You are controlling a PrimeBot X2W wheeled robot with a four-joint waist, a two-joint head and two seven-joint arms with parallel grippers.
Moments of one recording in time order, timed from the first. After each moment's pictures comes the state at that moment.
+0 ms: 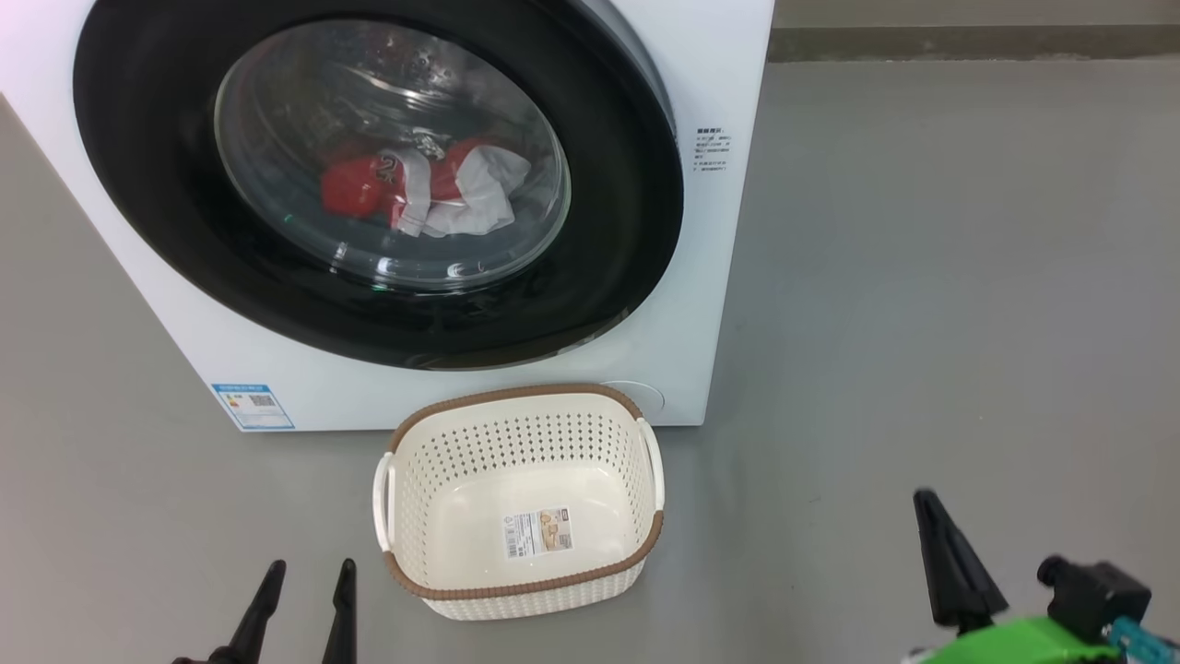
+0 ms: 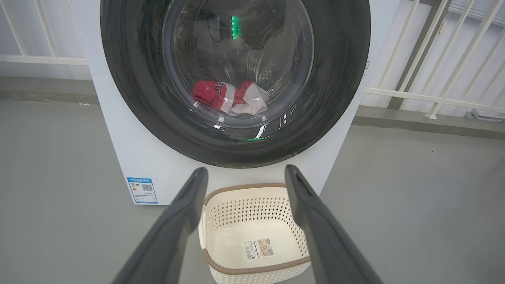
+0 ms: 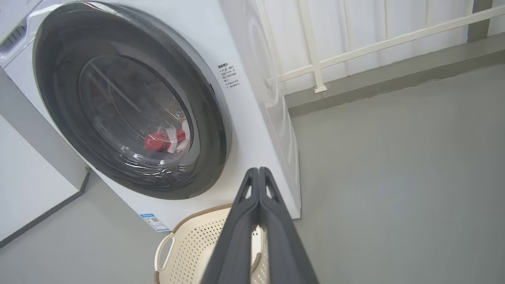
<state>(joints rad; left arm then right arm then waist) 0.08 0.06 -0.08 0.17 -0.24 -0.13 -0.25 0.03 -0.08 0.00 0.18 0.41 0.12 -0.25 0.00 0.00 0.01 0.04</state>
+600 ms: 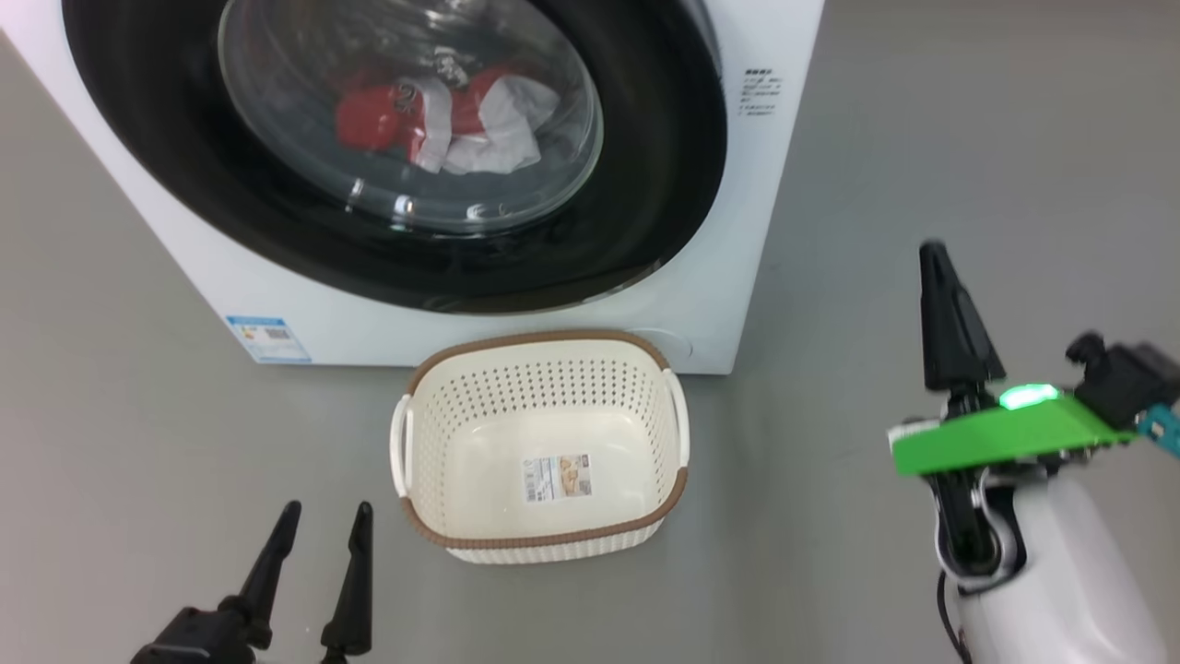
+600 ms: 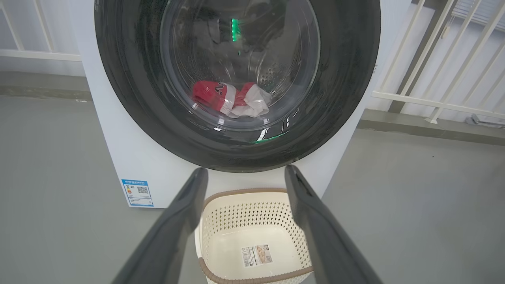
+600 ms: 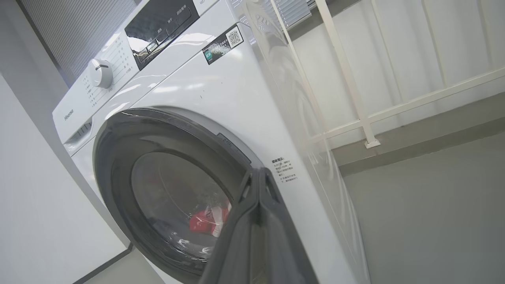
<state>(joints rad) 0.01 0.06 -0.12 0.15 -0.27 -0.13 -0.25 -0.35 -0.06 0.01 0.21 0.57 0.12 -0.26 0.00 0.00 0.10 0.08</state>
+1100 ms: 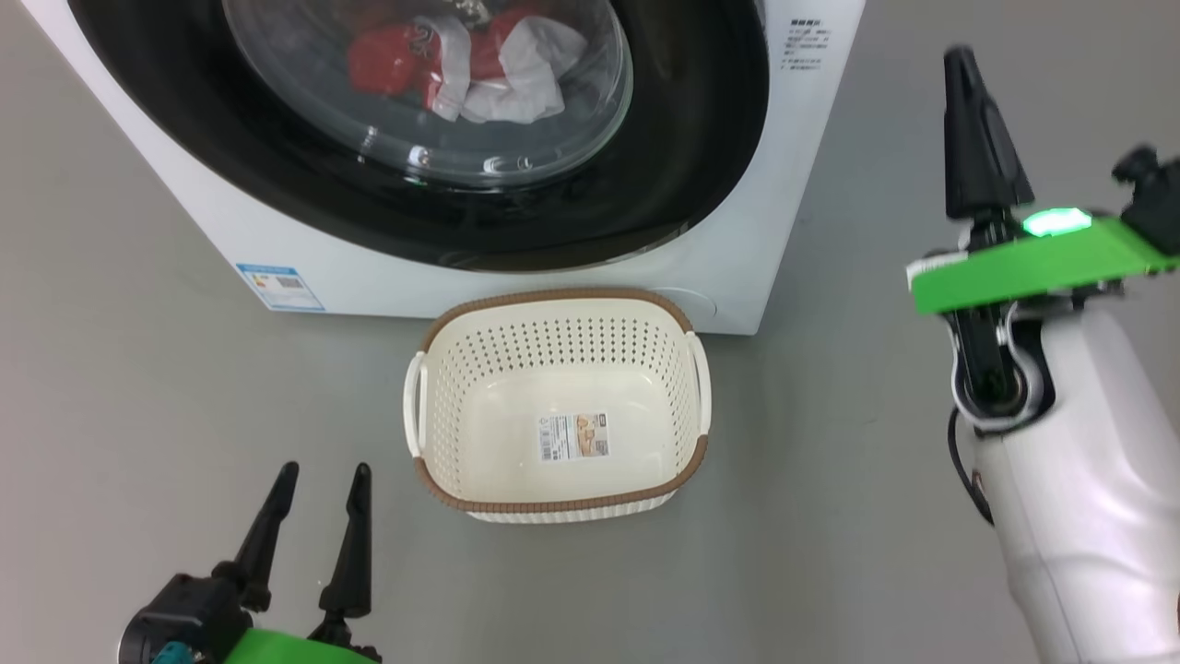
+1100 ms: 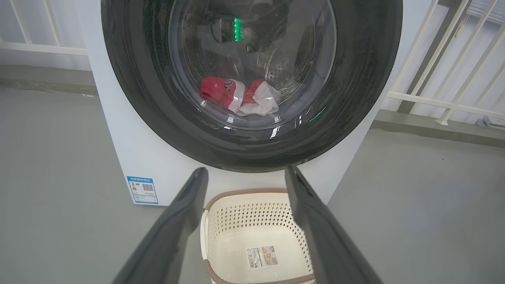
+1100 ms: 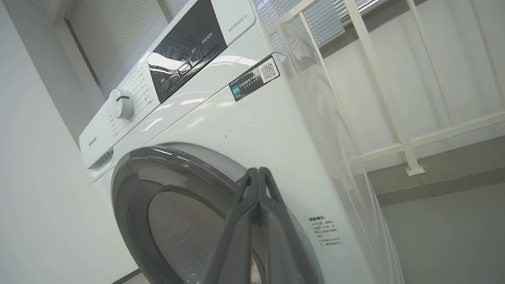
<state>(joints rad) -0.06 0.06 -0.12 0.14 -0.29 -0.13 -0.25 -0.68 -0.14 0.08 0.32 0.66 0.12 -0.26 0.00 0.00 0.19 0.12</state>
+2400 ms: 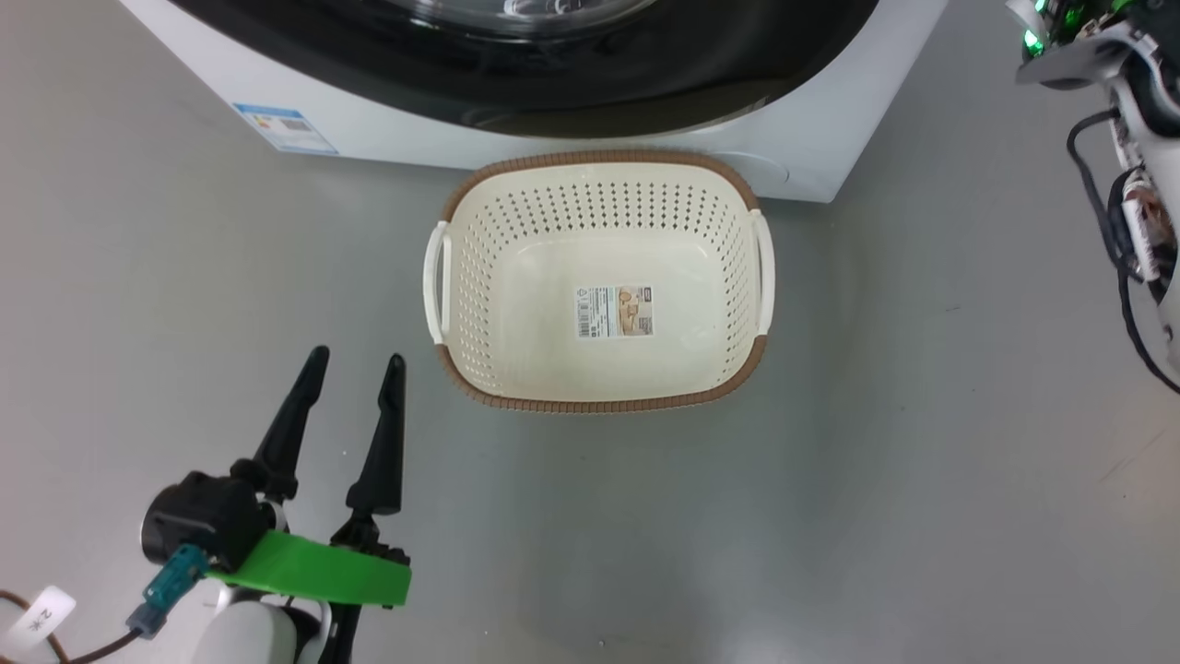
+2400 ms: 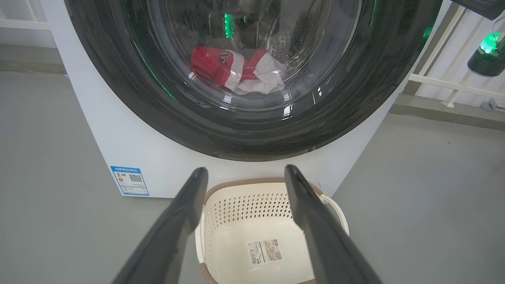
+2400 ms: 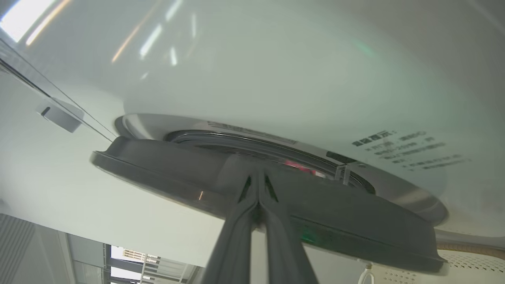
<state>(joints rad) -0.23 0.07 -0.20 0.13 -0.31 -0.13 -0.25 -1.21 -0.36 0.31 0.66 1.62 0.12 0.39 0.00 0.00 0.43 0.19</state>
